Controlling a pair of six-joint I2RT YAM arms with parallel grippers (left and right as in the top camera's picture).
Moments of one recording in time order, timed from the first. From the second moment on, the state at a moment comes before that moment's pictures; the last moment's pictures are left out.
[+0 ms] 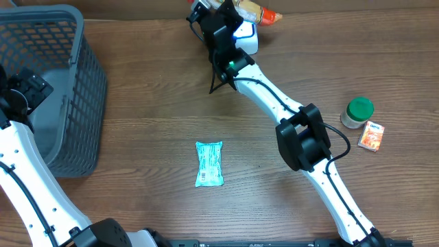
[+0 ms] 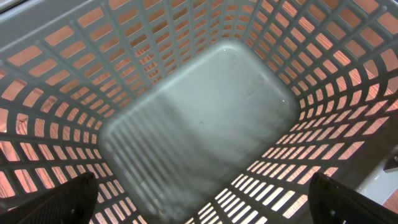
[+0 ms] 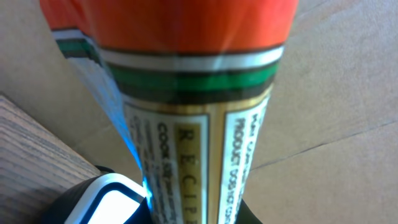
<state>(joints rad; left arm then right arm) 0.62 1.55 1.78 -1.09 -0.14 -0.26 0.61 2.71 2.46 0.05 0.71 -0.84</state>
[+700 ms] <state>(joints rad) 0.62 1.55 1.78 -1.09 -0.14 -0.26 0.58 2.19 2.46 -1.18 0.57 -0.31</state>
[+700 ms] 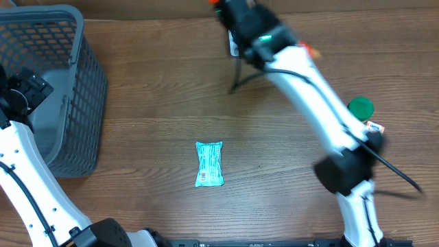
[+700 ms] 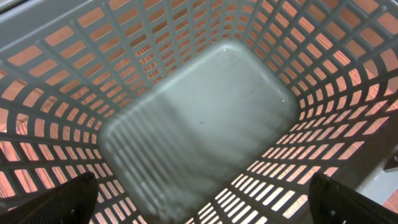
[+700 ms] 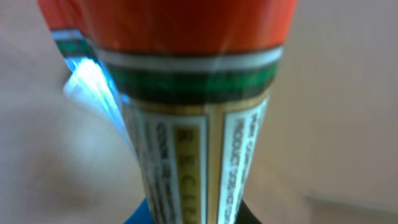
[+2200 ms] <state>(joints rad) 0.62 1.55 1.78 -1.09 -0.14 -0.26 0.17 2.13 1.91 -1.41 -0.08 0.10</state>
